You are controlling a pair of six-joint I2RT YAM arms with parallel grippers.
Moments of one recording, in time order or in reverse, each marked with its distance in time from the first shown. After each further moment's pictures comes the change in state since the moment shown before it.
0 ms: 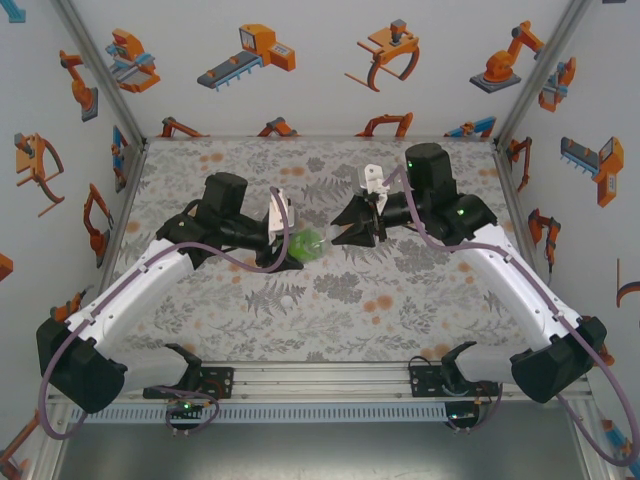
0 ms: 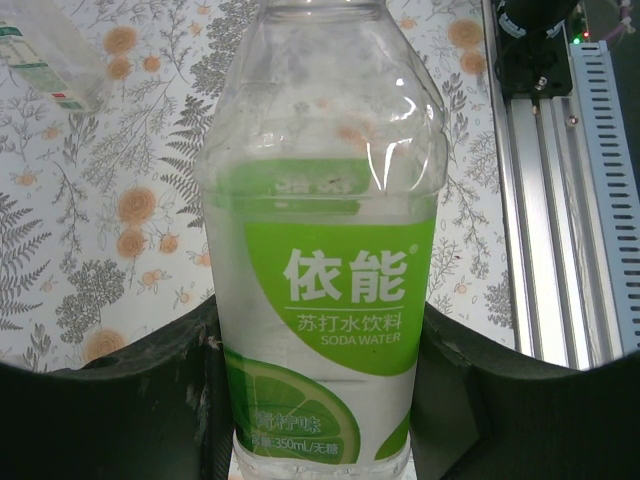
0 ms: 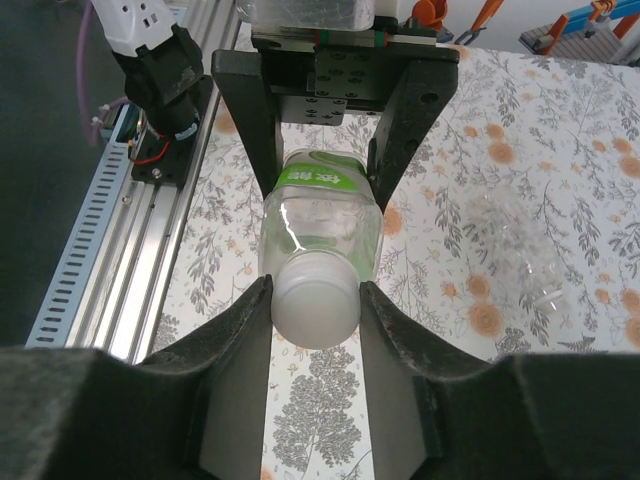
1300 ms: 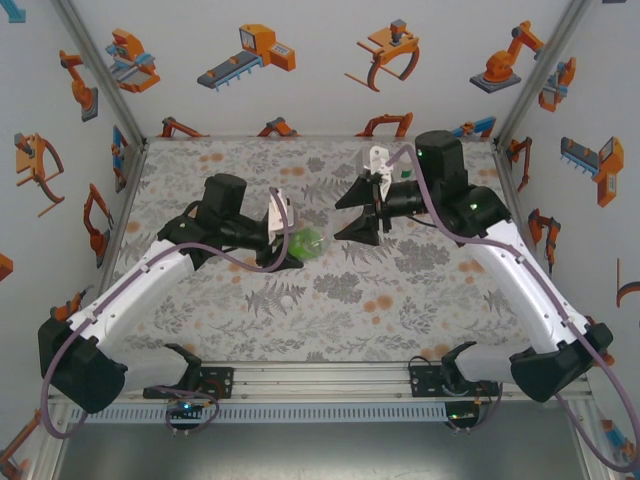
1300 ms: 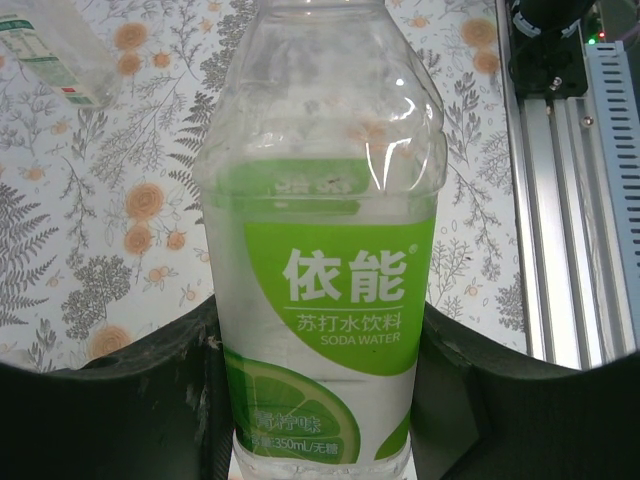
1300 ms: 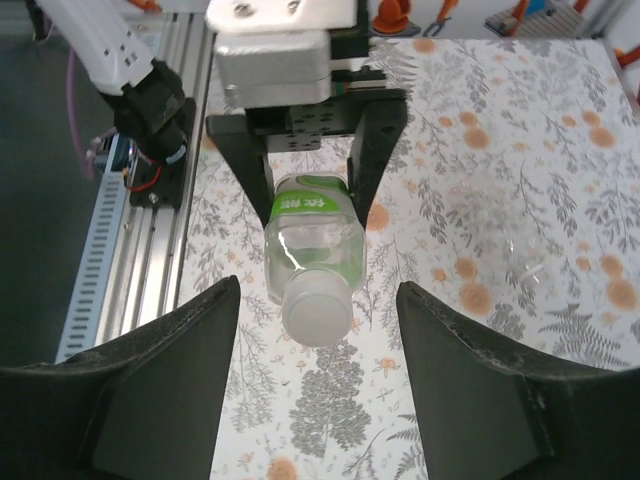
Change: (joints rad) left arm 0.008 0.000 -0.028 0.042 -0.002 -0.008; right arm -0.002 0.002 0.113 -0.068 0.065 0.090
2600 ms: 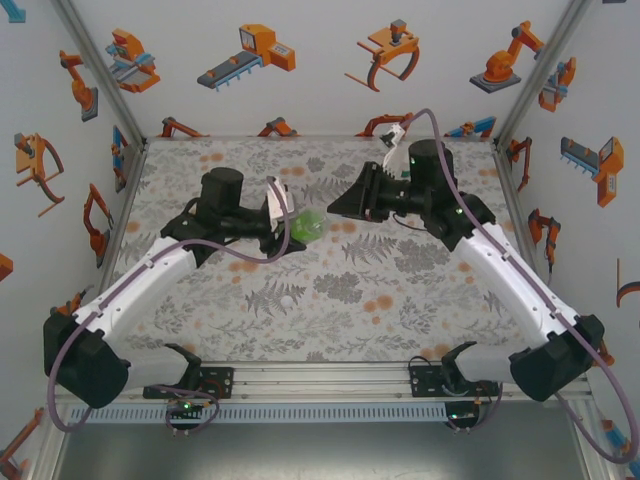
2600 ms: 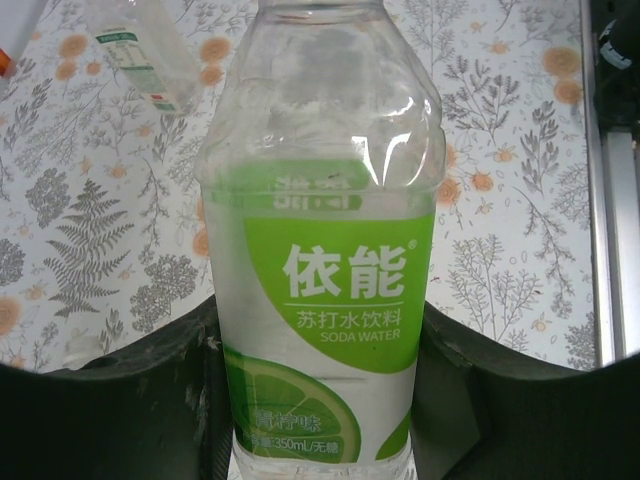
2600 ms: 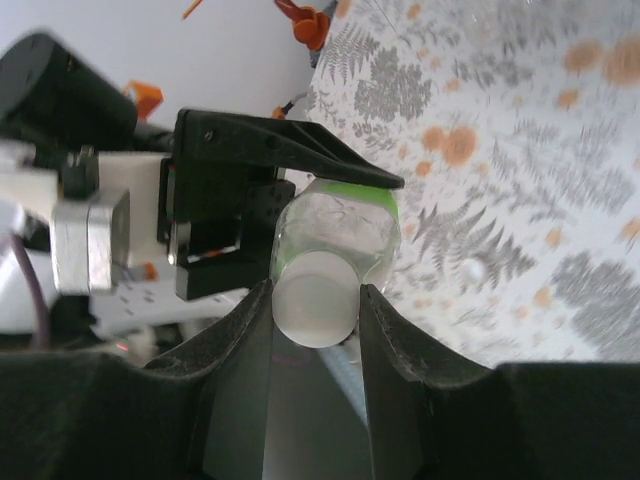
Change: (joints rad) left arm 0.024 0.034 -0.015 0.182 -0.074 -0.072; right arm -0.010 0.022 -0.109 0.148 0.414 1.290
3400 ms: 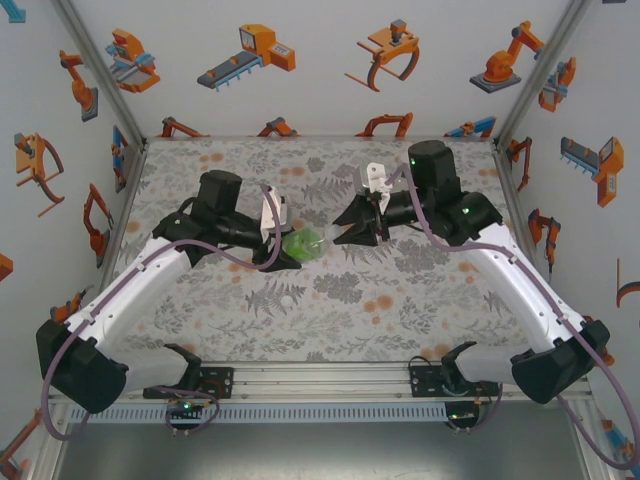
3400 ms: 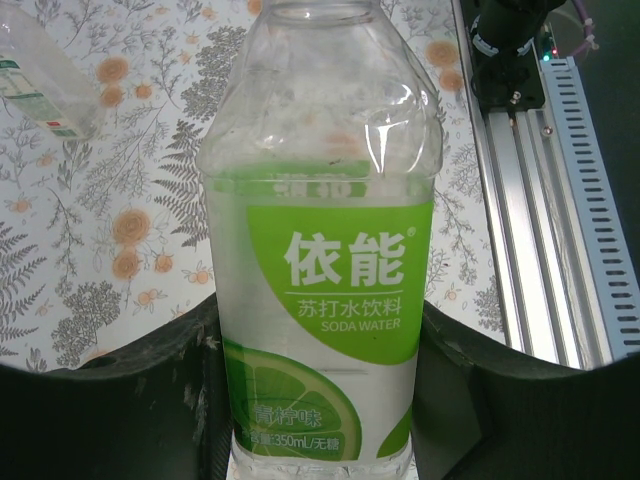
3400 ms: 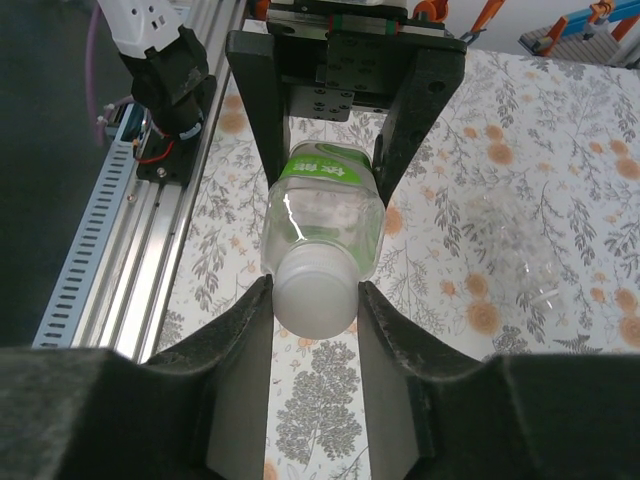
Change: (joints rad) left arm 0.006 -0.032 0.051 -0.238 0.173 0.115; right arm 0.012 -0.028 0.042 -0.145 -0.475 -1.401
